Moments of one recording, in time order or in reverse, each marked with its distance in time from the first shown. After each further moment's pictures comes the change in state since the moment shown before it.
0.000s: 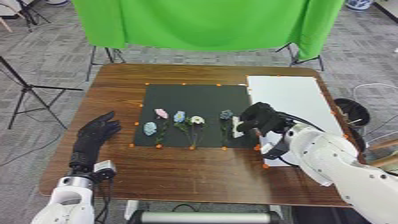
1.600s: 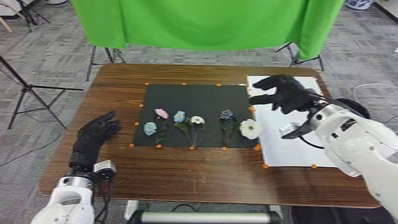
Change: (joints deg) left arm -0.1 0.0 -0.1 0.2 0.0 -0.2 0.0; right arm -9.3 1.9 19.6 -8.2 -5.7 2.3 -7.9
